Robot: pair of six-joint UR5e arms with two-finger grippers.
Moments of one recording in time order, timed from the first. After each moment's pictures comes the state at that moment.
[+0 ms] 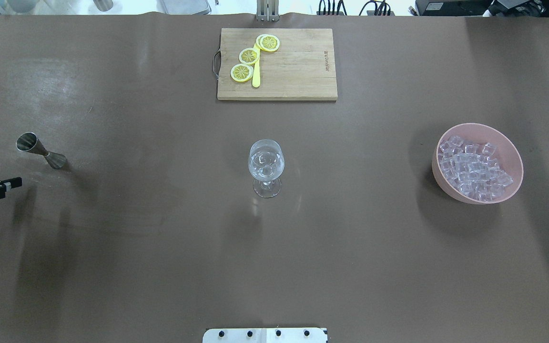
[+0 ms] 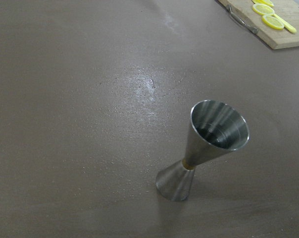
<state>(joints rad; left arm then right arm) -0.80 -1.42 -1.30 -3.39 -1.77 -0.79 1.58 -1.63 1.81 -1.50 2.44 -0.17</state>
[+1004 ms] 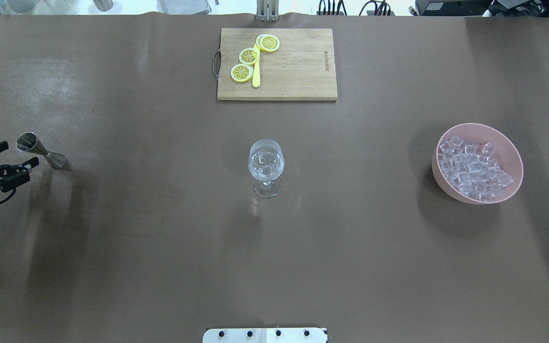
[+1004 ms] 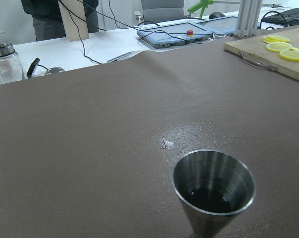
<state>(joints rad) -0.68 -1.47 -1.29 -3.40 -1.37 -0.69 1.58 -1.64 1.82 -1.50 2.44 -0.17</state>
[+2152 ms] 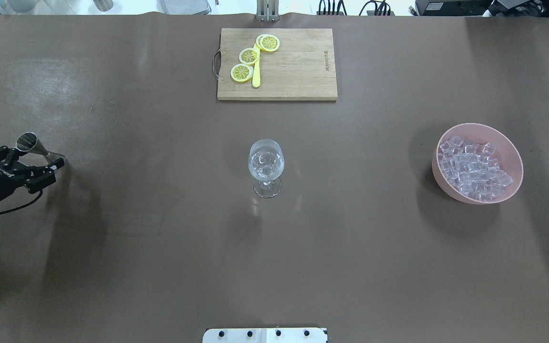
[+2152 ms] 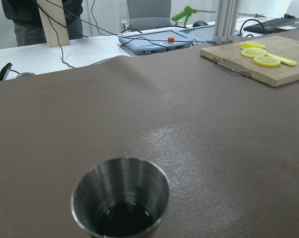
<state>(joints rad) -0.61 -1.52 -1.28 -3.40 -1.29 -0.70 1.58 -1.65 1.82 -1.50 2.44 -0.17</state>
